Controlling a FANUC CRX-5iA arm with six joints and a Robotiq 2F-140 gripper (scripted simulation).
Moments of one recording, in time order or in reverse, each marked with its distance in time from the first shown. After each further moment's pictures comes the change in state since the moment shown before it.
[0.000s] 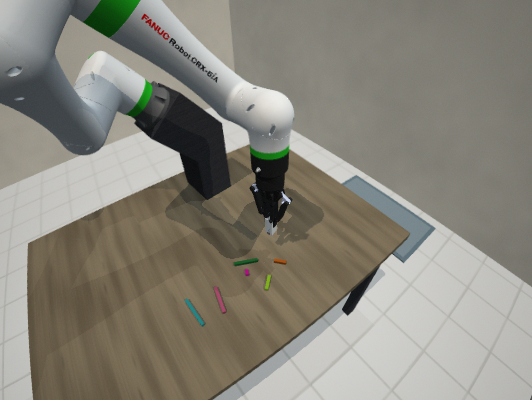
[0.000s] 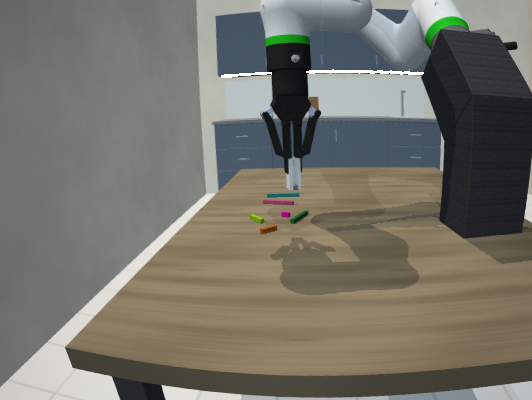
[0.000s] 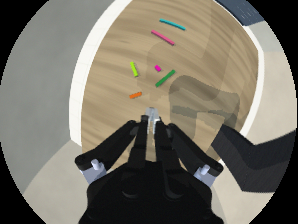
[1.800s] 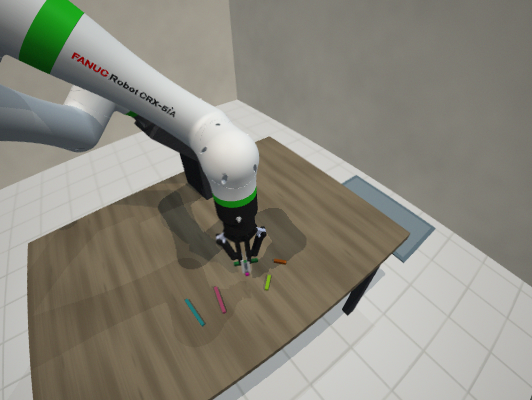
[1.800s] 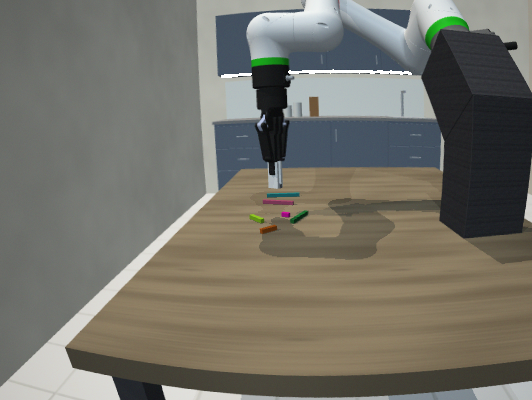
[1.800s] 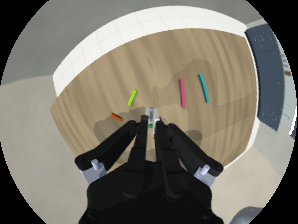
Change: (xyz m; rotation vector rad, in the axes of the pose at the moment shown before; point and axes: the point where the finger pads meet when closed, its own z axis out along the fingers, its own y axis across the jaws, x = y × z) arm 0.141 -0.007 0.027 -0.001 -0.001 -0.799
